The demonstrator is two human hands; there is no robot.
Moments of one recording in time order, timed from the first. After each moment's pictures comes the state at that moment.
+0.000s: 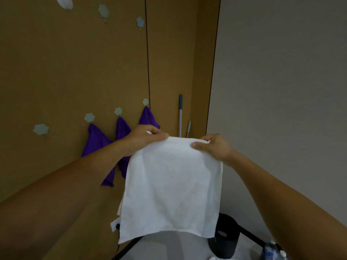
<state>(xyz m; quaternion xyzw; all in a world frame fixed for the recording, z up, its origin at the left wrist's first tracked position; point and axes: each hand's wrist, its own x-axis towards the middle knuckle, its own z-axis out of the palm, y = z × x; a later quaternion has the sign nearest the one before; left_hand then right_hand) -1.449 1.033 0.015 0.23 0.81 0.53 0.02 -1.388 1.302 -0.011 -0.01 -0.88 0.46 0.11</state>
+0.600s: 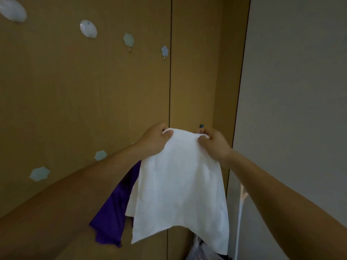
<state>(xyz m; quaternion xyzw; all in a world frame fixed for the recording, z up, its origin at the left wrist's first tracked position) -1.625 1.000 0.090 0.23 0.87 0.39 -0.21 -1.573 1.214 0.081 0.10 -0.83 0.50 0.22</state>
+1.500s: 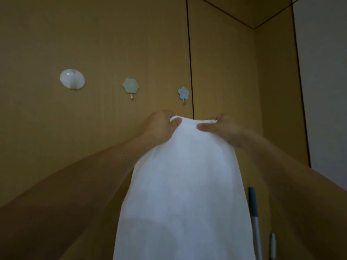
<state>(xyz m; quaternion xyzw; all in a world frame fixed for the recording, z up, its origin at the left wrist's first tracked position) -1.858 1.010 0.282 0.18 0.85 0.19 -0.46 -1.876 1.226 0.271 0.21 -0.79 0.52 0.26</state>
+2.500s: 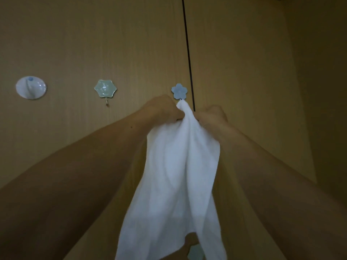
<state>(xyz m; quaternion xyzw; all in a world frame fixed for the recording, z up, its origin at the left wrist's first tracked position) -1.944 1.060 0.361 -0.01 0.92 0.05 -0.38 -2.026 1.197 0.318 0.21 -0.71 0.62 0.26</state>
